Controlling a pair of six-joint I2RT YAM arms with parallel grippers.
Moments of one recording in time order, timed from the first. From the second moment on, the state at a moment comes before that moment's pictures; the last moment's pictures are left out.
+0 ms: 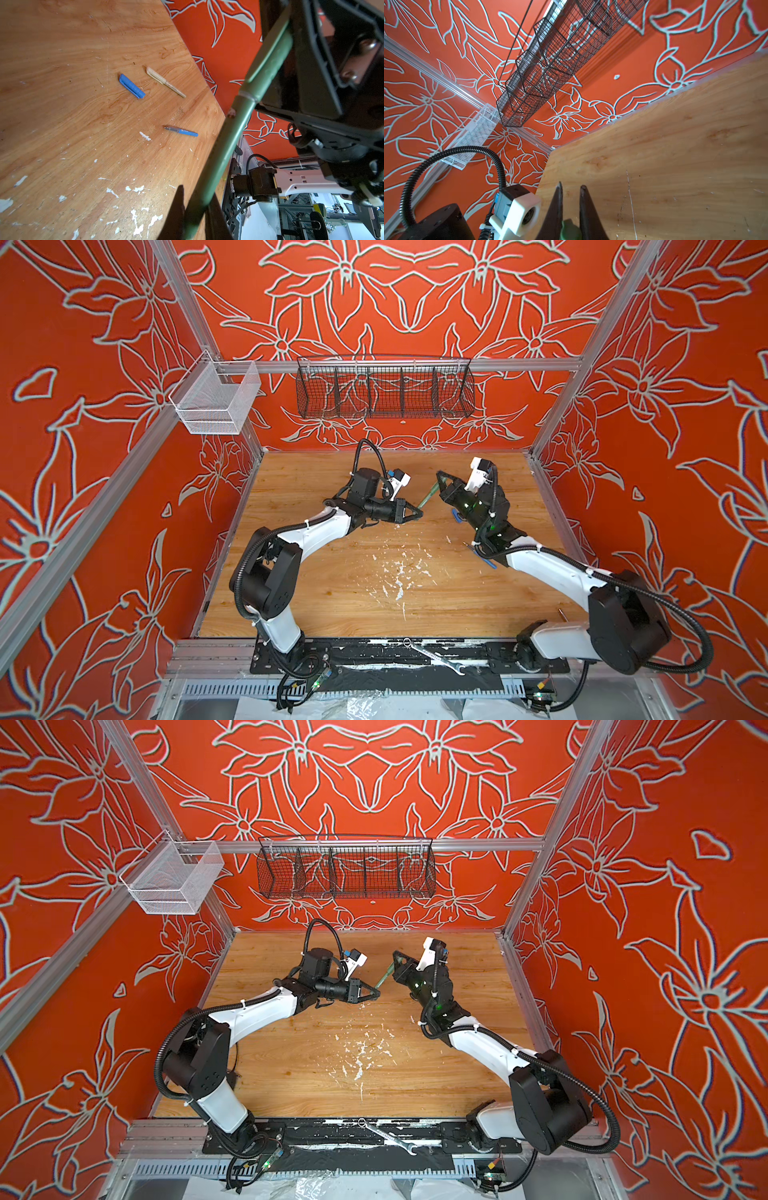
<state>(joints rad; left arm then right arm) -0.45 1.69 1.12 0.03 0.83 -0.50 0.50 1.35 0.79 0.48 0.00 0.85</state>
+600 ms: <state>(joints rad) -0.48 1.15 0.78 -0.12 0.41 -0.48 0.54 1.40 0.98 0.04 -0.33 0.70</state>
